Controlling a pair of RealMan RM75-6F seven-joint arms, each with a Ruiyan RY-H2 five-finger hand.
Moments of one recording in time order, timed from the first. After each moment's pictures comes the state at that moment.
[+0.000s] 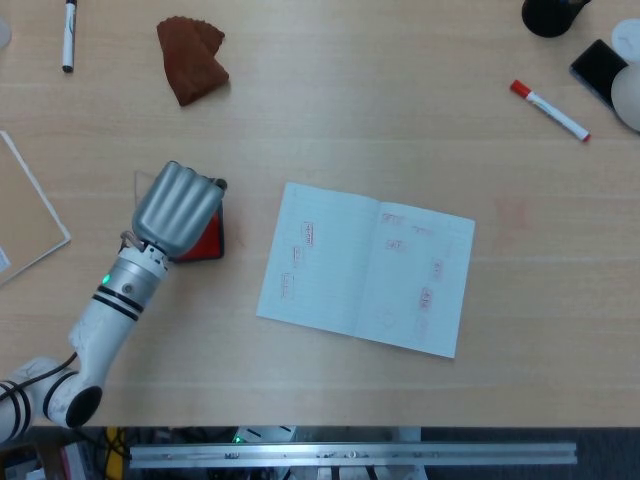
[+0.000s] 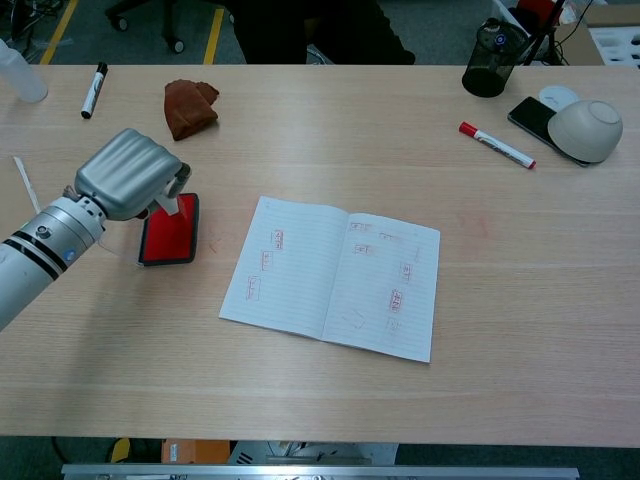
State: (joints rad) left arm -0.56 -1.63 -0.04 -1.26 1.45 1.15 0.63; right arm 0.03 -0.98 0.01 -1.61 -1.54 1.47 0.12
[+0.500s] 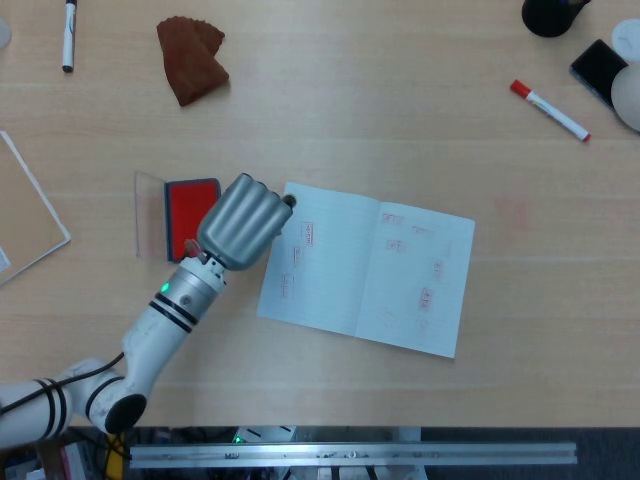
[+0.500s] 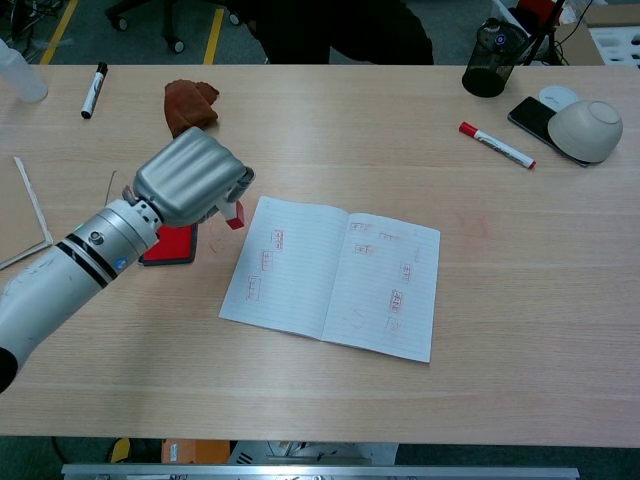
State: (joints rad) left arm -0.63 -1.70 -0.07 -1.40 1.45 1.11 0.79; right arm 0.02 -0.99 0.01 -1.58 -1.53 1.47 0.15
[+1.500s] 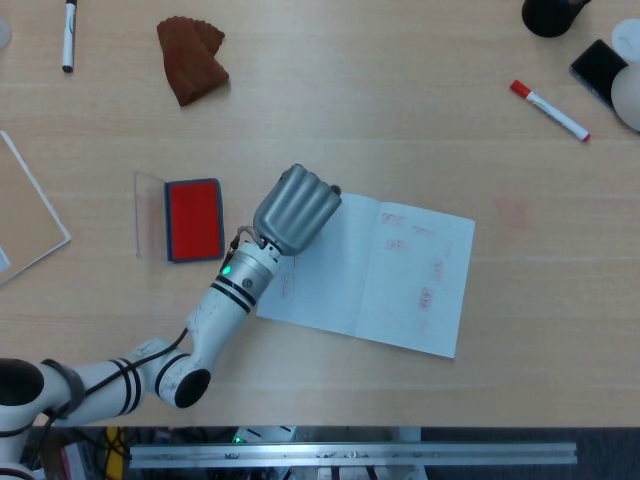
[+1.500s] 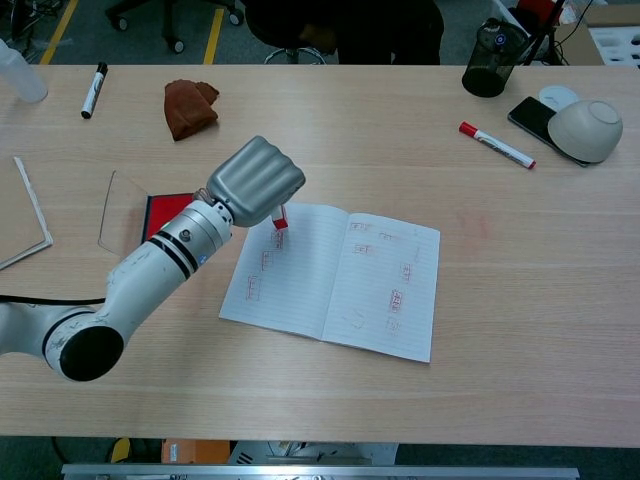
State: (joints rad) left arm -0.75 -1.95 -0.14 -1.13 1.36 1.03 0.84; right arm 0.04 -0.98 0.02 -1.59 -1.50 1.43 0.13
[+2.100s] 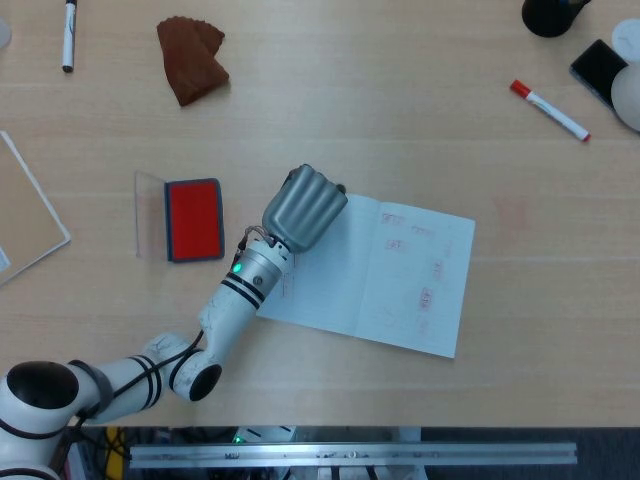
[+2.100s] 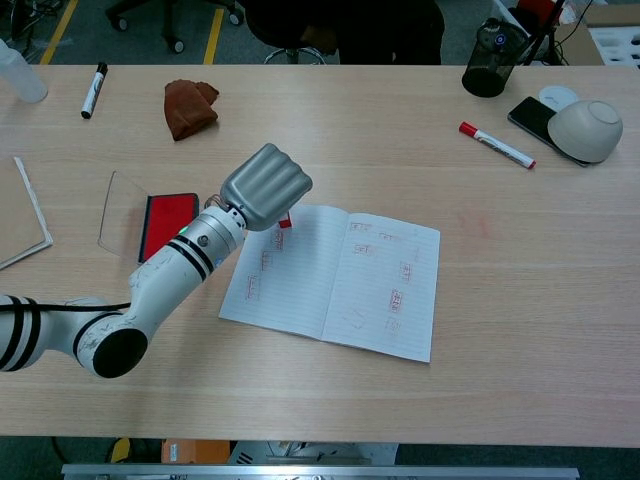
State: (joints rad) left arm -0.78 -2.05 -0.12 -0.93 1.39 1.03 0.78; right arm 0.04 -0.98 0.02 -1.59 -1.49 1.43 0.13
